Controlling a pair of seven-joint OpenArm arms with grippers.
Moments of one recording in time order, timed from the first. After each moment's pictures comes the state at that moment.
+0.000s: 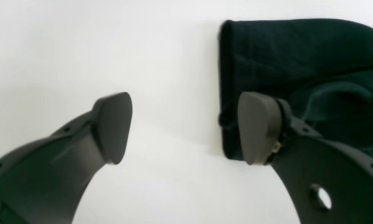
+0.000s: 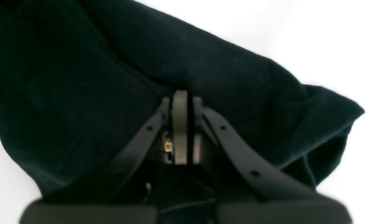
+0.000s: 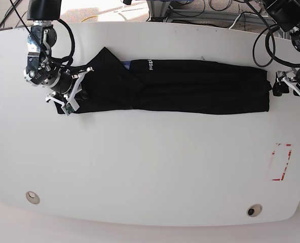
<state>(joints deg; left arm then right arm) 1.3 -19.5 -43.7 84.8 -29.1 -41.8 68.9 -7.3 20.3 10.3 90.4 22.8 40.4 -47.4</state>
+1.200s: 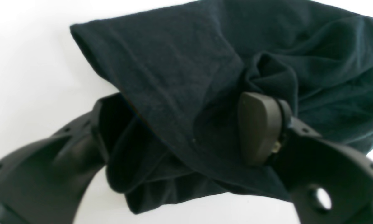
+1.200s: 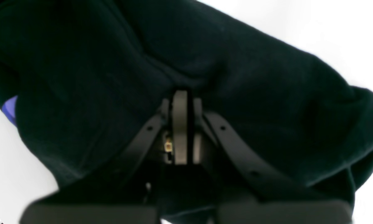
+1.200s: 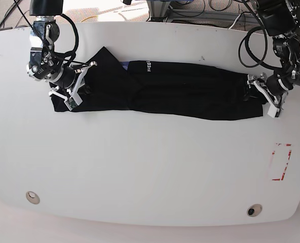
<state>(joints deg) 0.3 -17.8 -28.3 75.4 -32.2 -42.2 58.6 -9.5 19.2 10.4 91.3 22.8 40.4 -47.4</state>
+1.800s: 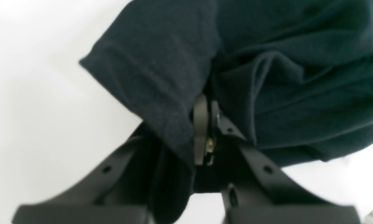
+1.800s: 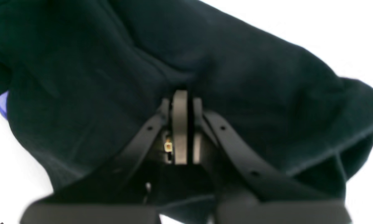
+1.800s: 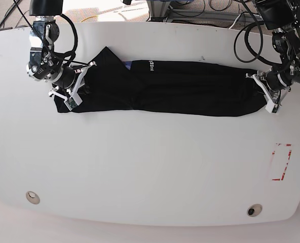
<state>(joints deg) 4.9 -17.8 -28.0 87.6 -29.5 -41.8 63.3 -9.5 19.3 10.4 91.3 22.9 40.4 -47.4</state>
